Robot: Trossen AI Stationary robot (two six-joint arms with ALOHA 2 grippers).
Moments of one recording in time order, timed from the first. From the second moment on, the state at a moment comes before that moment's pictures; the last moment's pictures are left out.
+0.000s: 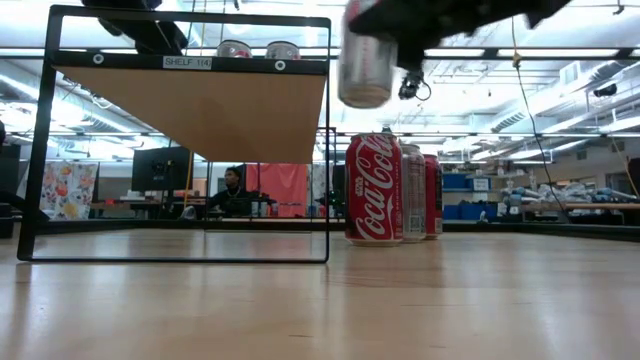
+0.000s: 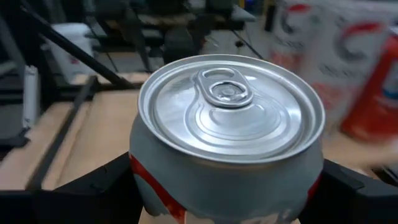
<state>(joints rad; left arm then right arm) -0.18 0.95 0.89 -0.73 -0.21 -0.15 0.09 1.32 0.79 0.31 0.18 0.01</state>
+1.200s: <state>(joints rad) -0.31 0.95 0.89 -0.60 -0.39 -0.12 -0.06 1.70 1.25 0.22 0.01 -0.21</state>
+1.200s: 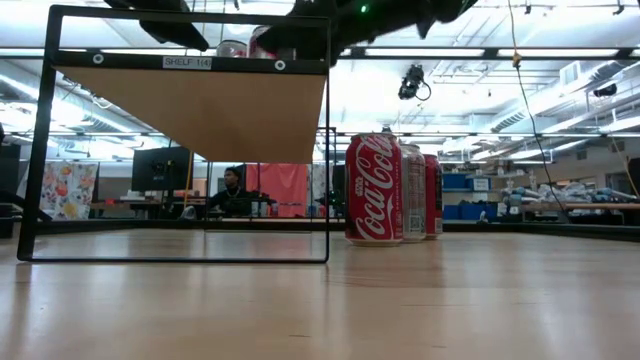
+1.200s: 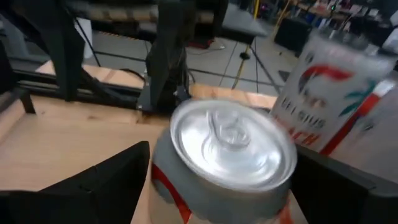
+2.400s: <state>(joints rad) -0.30 0.95 0.89 -0.72 -0.44 -0.28 0.02 1.73 1.04 0.43 0.06 -0.08</state>
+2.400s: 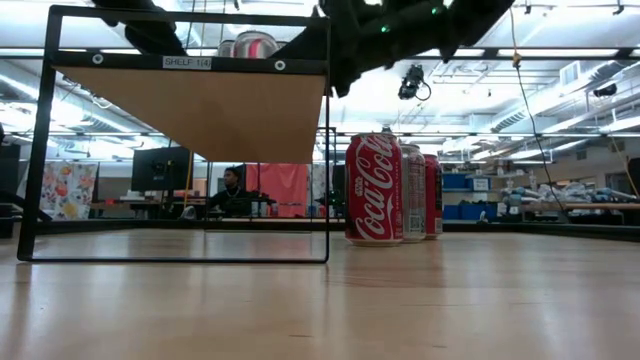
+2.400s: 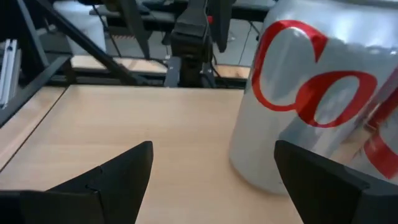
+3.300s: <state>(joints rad) -0.30 0.95 0.89 -0.72 -0.54 -0.24 -0.03 1.86 1.07 0.70 0.05 -0.06</state>
